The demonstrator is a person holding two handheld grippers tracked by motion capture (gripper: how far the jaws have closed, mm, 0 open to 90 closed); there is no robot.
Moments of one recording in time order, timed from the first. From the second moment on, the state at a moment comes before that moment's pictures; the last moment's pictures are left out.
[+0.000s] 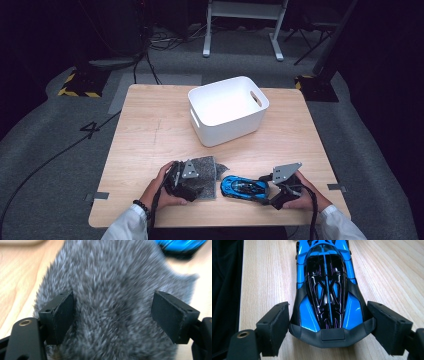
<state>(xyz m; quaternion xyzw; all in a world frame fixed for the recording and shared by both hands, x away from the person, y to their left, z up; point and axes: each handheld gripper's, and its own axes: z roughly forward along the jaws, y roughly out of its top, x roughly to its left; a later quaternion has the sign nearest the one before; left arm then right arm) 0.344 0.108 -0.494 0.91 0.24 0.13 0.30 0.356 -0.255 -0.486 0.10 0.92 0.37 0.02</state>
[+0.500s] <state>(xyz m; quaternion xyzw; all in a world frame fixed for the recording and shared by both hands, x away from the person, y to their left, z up) 0.348 0.119 -0.505 0.89 0.25 0.12 0.35 0.355 -0.233 -0.462 0.11 0.92 0.38 0.04</state>
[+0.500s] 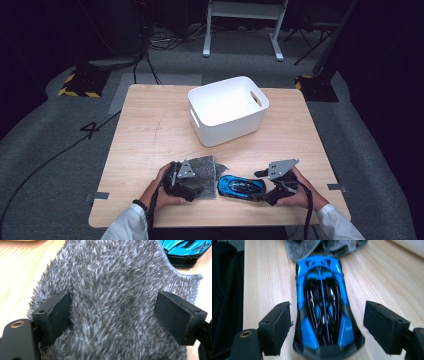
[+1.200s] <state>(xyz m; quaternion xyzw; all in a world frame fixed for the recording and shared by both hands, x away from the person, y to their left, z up) 0.346 0.120 -0.506 0.89 0.25 0.13 0.36 0.365 -0.166 -0.462 0.10 0.94 0.33 0.04</state>
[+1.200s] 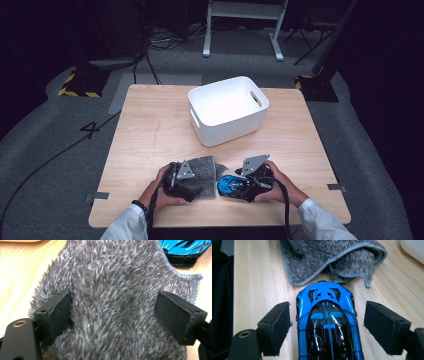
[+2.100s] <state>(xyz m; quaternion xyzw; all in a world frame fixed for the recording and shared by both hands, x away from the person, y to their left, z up) 0.347 0.120 -0.506 0.89 0.25 0.13 0.36 0.377 -0.123 -0.480 0.10 0.97 0.24 0.02</state>
